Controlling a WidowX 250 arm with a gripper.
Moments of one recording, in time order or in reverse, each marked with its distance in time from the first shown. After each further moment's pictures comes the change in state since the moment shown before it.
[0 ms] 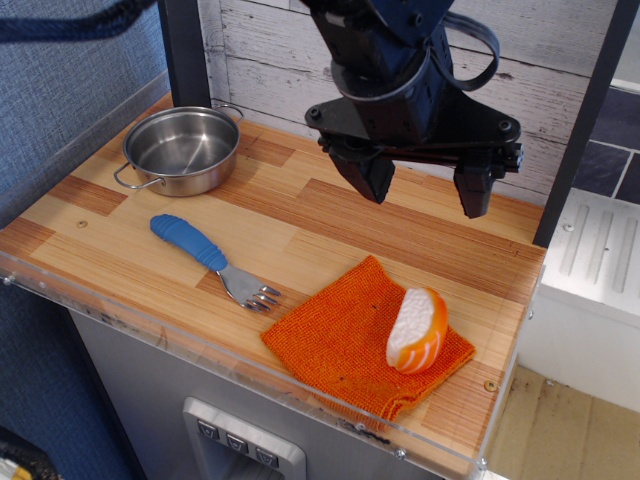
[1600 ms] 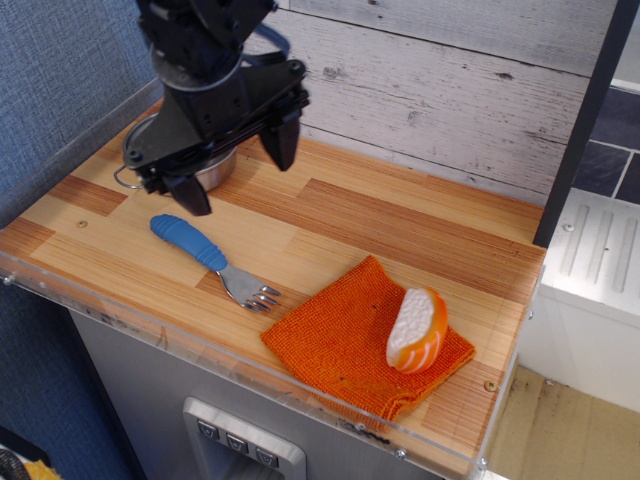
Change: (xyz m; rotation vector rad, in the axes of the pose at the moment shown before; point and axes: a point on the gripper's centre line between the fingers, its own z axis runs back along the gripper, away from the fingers) arm -0.015 0.116 0.019 0.363 -0.102 0.894
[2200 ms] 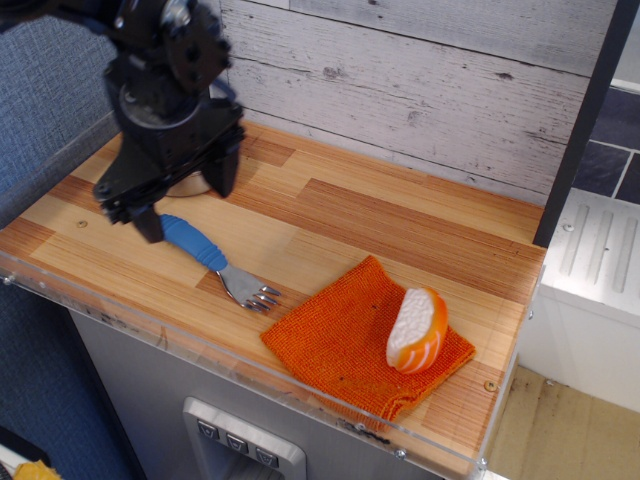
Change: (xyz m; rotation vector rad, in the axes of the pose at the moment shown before) arm 0.025 0.036 -0.050 0.167 -0.021 0.151
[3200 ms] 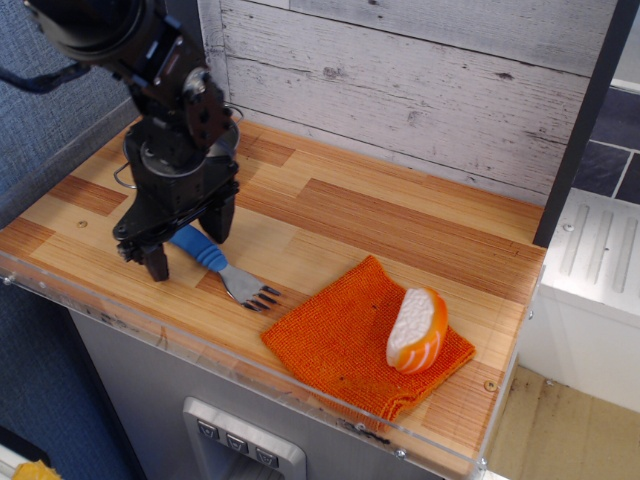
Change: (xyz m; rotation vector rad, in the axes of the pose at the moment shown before) arm 0.003 0.004 -0.072 0.105 0.077 0.007
